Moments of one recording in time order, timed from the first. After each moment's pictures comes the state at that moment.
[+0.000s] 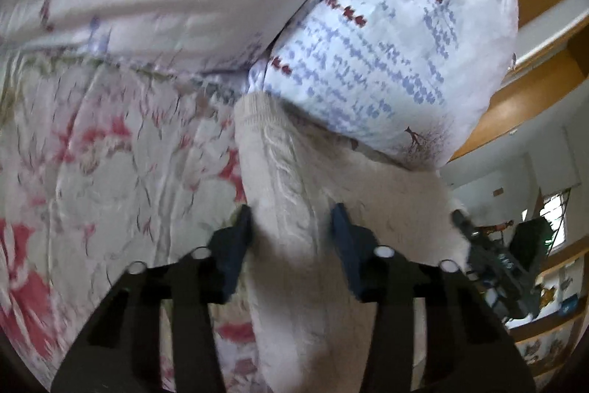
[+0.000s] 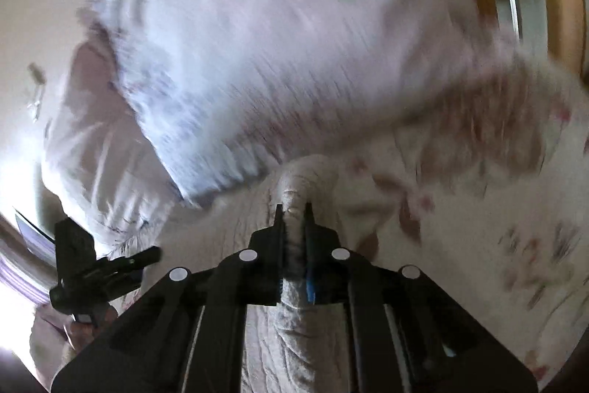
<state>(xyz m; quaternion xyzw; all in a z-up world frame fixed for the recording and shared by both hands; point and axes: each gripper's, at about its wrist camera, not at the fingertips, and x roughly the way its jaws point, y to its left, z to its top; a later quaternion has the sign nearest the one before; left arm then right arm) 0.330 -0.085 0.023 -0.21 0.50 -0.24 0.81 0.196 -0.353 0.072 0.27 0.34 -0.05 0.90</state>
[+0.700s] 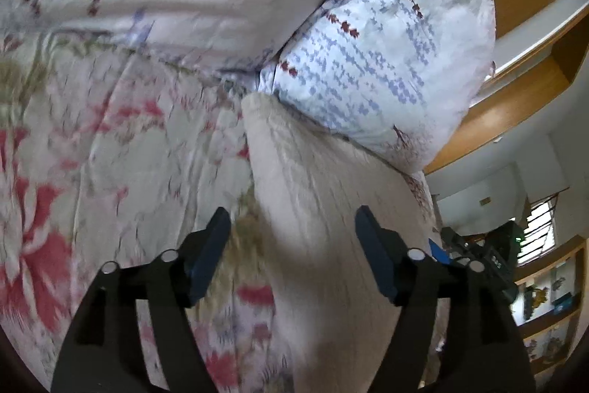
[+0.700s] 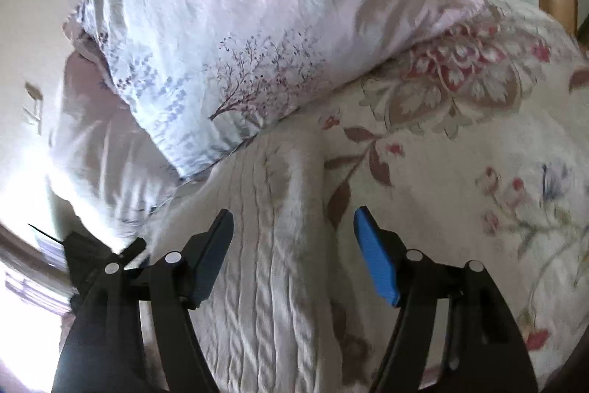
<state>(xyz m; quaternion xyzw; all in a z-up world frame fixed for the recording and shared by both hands) 0.294 -0.056 0.023 -0.25 0.47 -0.26 0.80 0.171 -0.380 0.034 0.39 0.39 -0.01 0.84</state>
